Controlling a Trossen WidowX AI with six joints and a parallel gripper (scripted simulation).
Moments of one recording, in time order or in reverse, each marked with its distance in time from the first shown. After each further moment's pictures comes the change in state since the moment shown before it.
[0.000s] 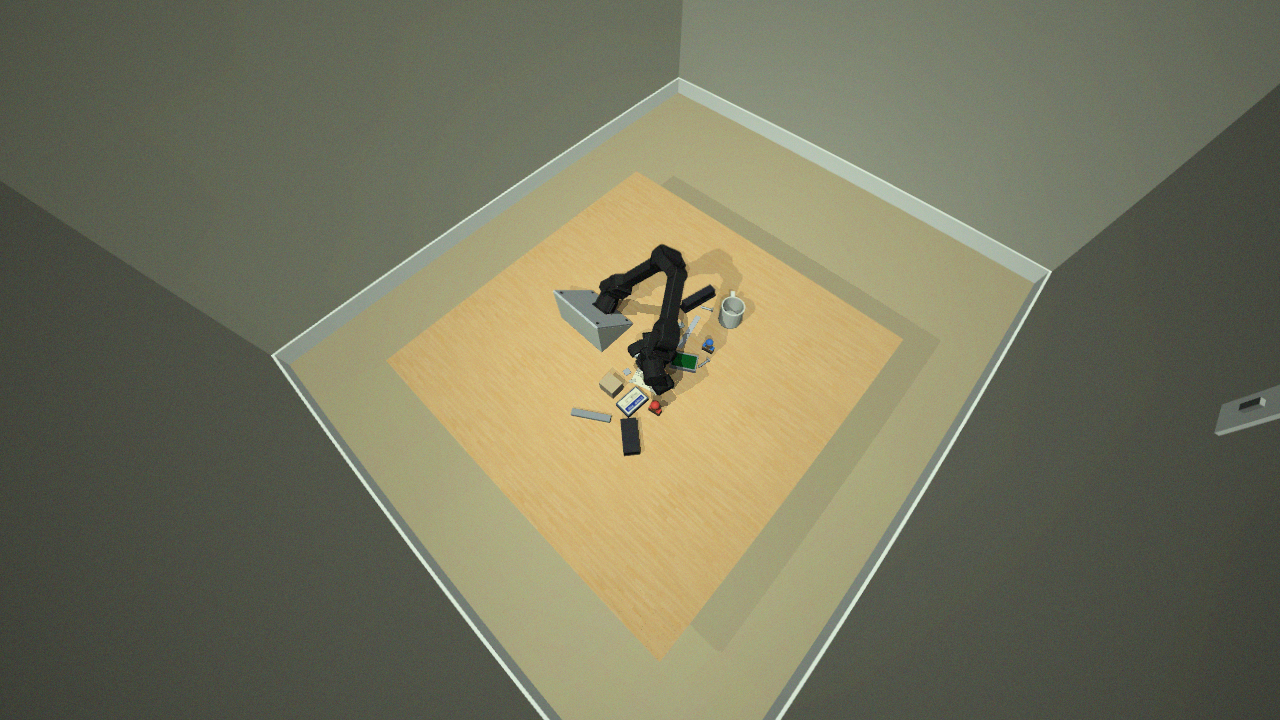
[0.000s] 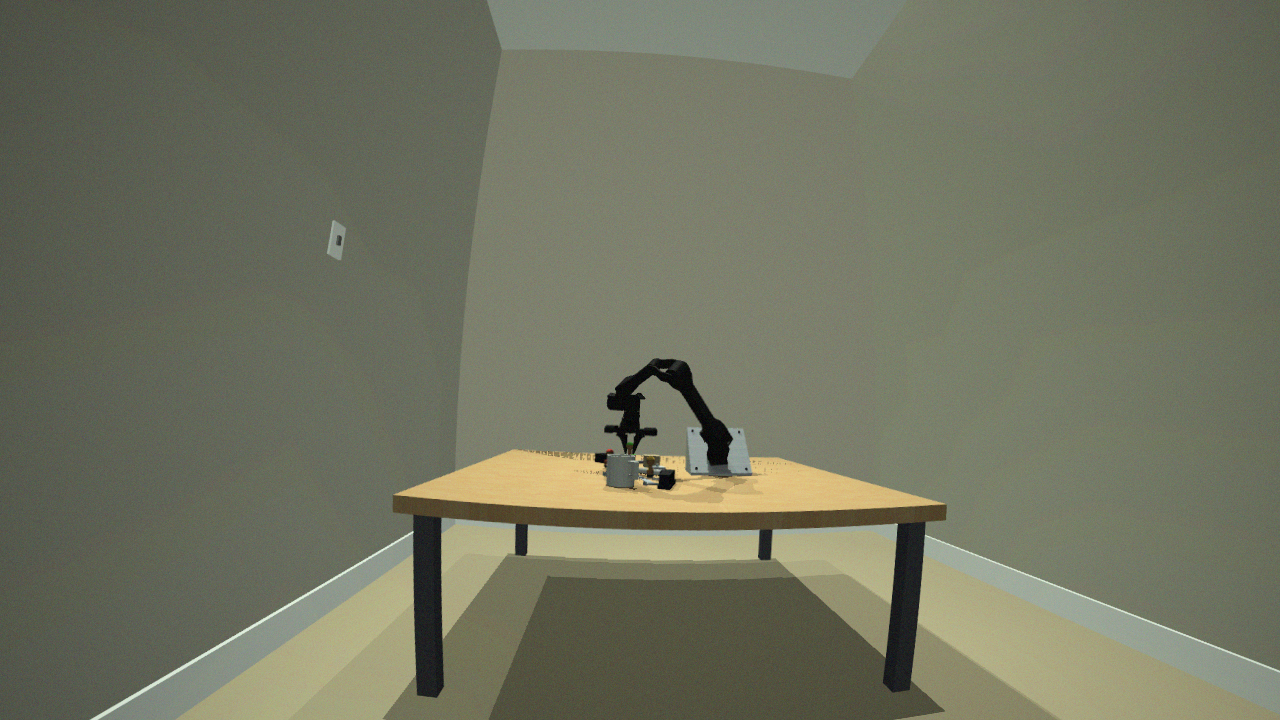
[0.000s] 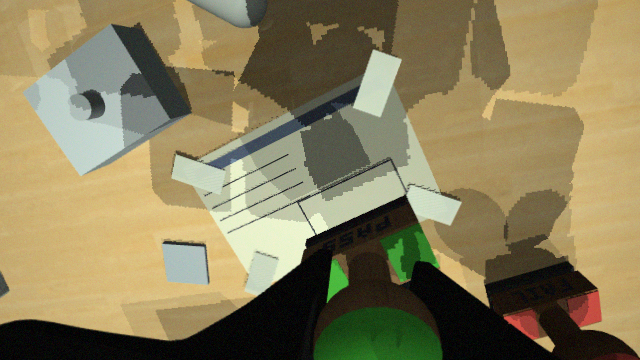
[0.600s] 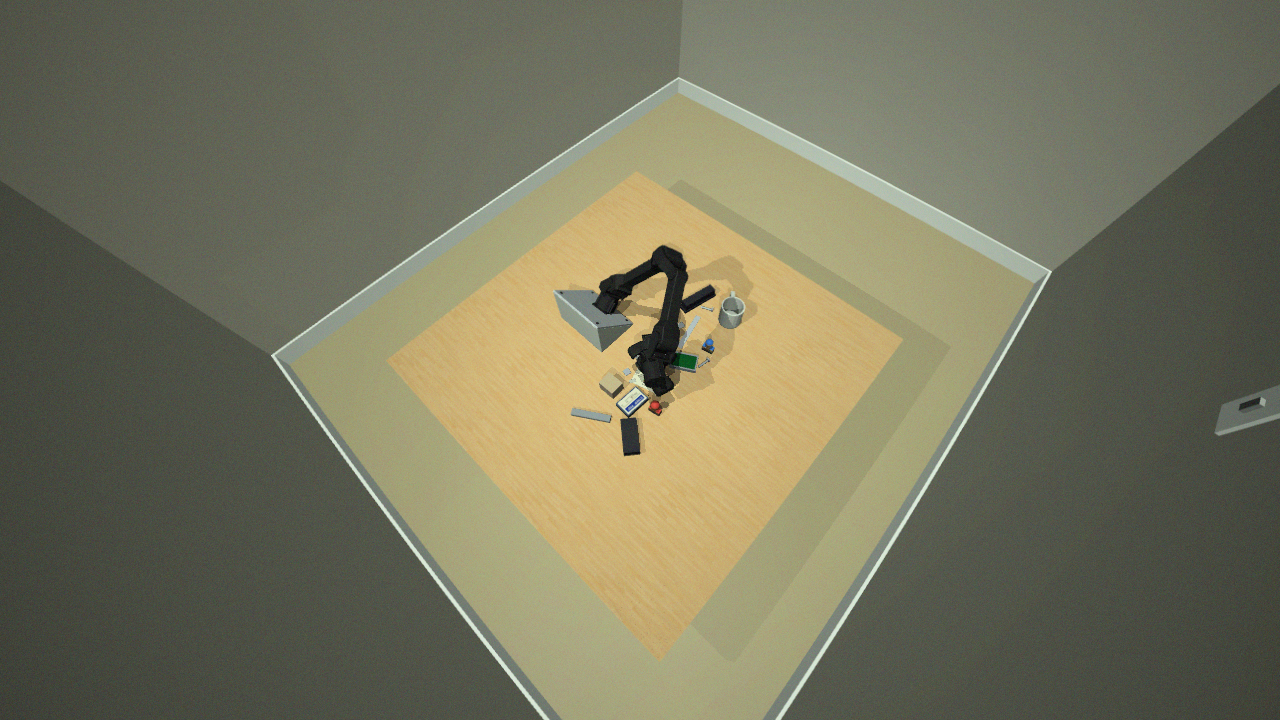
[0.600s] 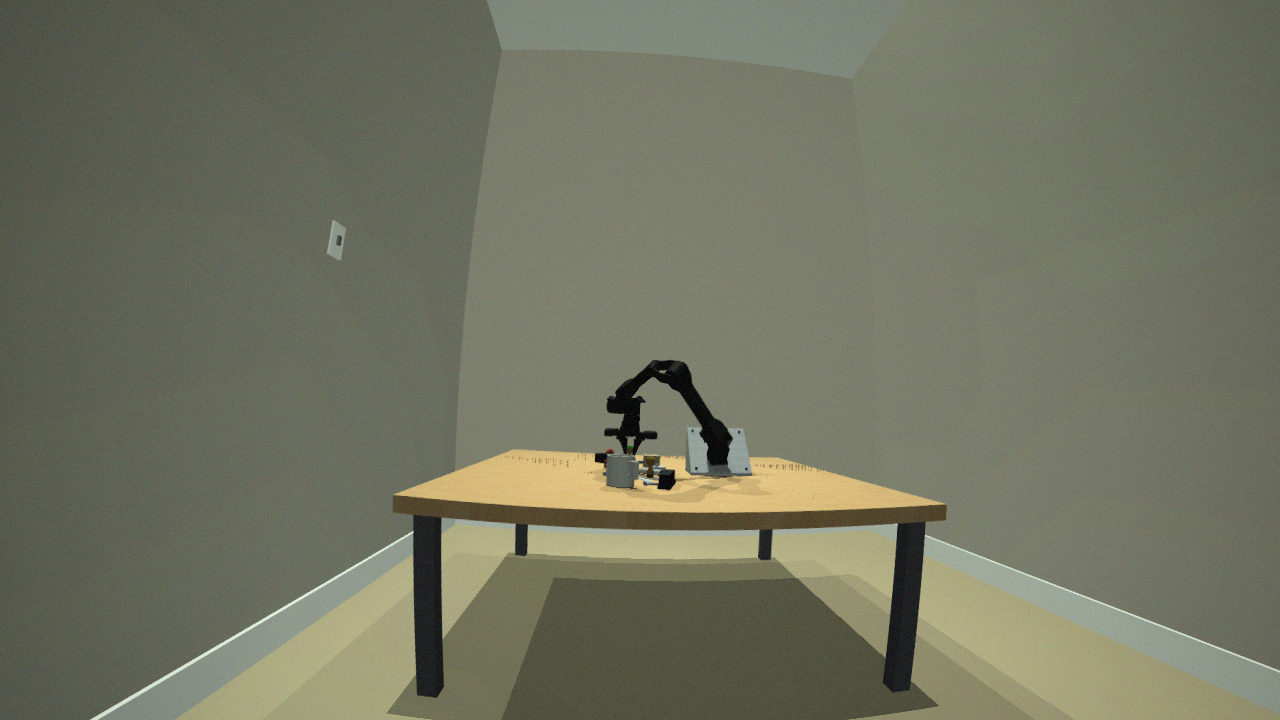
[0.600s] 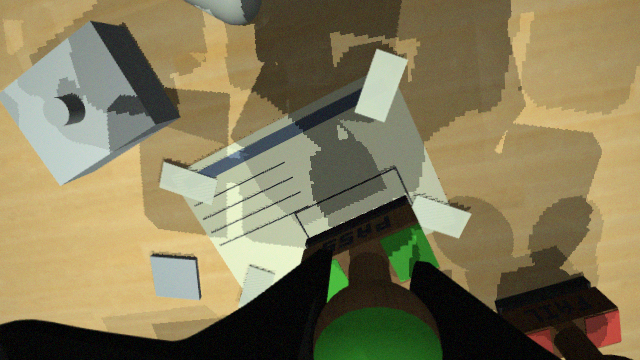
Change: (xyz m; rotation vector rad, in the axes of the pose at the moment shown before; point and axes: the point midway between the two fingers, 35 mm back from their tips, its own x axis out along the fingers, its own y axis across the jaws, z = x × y) arm 0.012 0.001 0.000 -0.001 -0.003 -0.001
